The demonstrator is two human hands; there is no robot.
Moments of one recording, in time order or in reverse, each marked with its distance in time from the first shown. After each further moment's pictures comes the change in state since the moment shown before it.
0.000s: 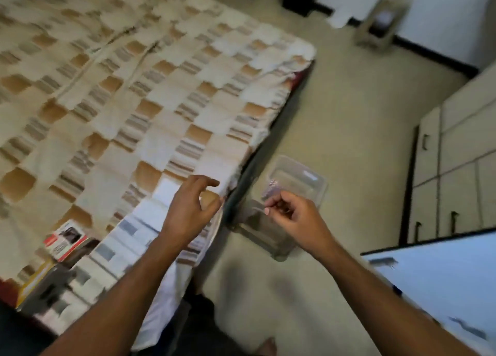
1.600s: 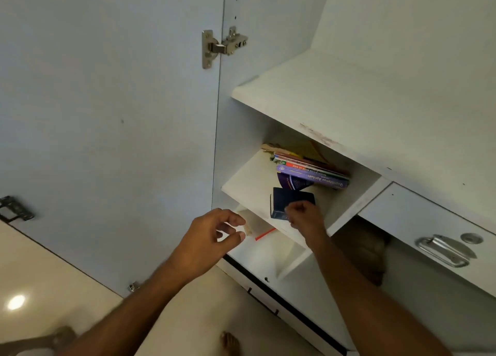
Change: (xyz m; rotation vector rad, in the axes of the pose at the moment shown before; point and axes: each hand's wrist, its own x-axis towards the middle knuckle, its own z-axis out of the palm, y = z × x) left_hand -0.163 0.601 0.474 -0.349 -1.375 0.806; right_hand -0.583 0.292 -0.412 0.433 1.676 1.073
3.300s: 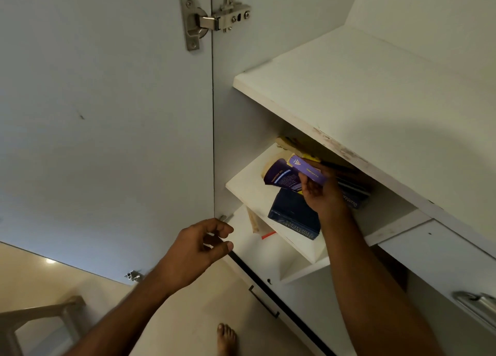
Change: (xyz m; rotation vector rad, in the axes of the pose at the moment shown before) left_hand 0.041 -0.024 0.019 0.014 0.030 -0.212; right_hand 0.120 -0.033 -0.012 1.312 -0.234 0.417
